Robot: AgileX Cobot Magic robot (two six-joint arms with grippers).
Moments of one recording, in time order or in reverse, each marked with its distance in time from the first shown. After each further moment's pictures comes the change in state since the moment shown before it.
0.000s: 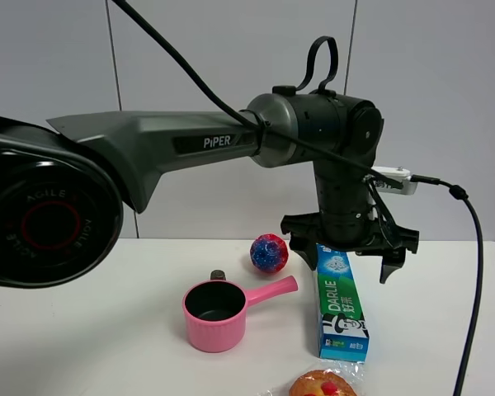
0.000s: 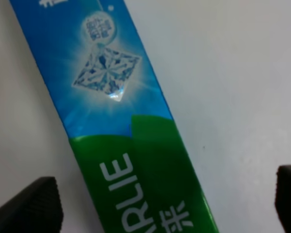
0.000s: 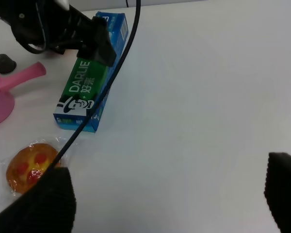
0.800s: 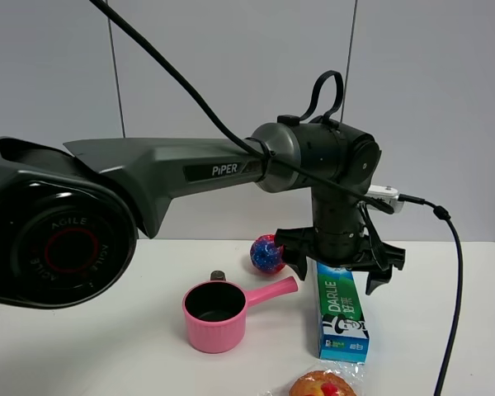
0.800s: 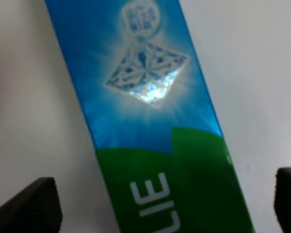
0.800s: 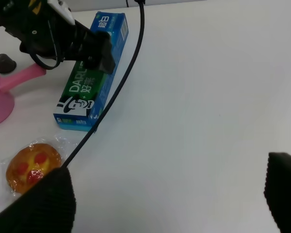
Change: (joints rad) left arm 0.002 0.045 0.000 0.076 -0.014 -0.036; right arm 0.000 0.000 0.000 0.000 0.000 0.000
